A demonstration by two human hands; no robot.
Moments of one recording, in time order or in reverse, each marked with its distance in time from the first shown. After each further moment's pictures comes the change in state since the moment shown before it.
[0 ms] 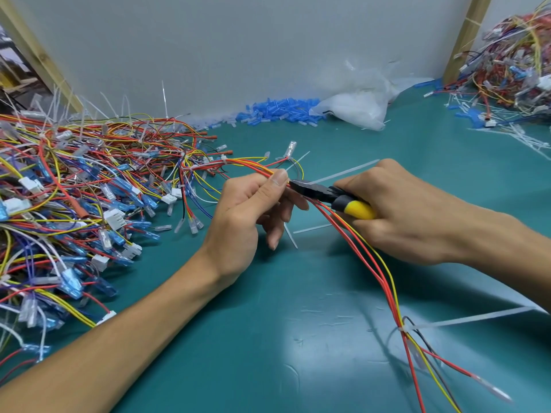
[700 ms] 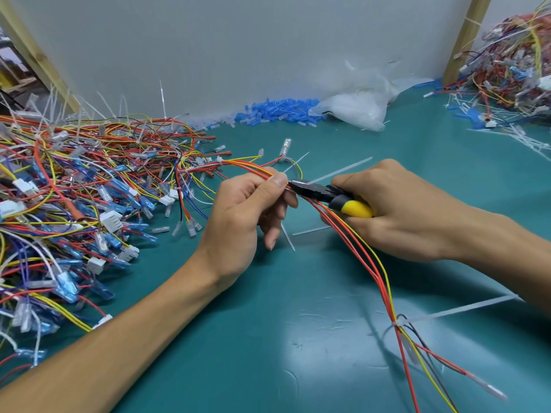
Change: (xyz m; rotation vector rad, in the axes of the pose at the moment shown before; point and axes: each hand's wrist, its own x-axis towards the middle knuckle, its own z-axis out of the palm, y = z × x) left_hand 0.003 -0.002 0.001 -0.046 0.059 -0.002; right_hand 0.004 0.013 0.005 -0.062 0.026 0.000
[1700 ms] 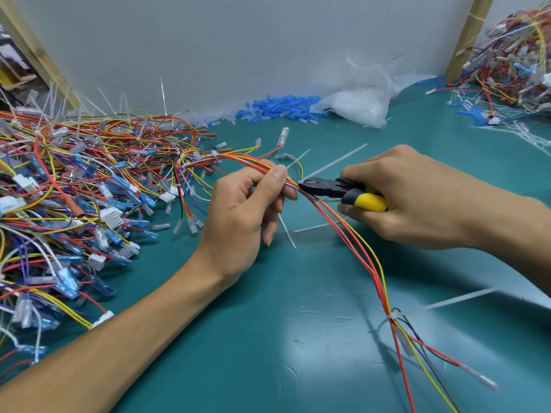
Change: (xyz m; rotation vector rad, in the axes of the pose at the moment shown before) left_hand -0.002 0.002 0.004 0.052 0.067 0.079; right_hand -0.002 0.013 -0.012 -0.100 -0.028 -0.048
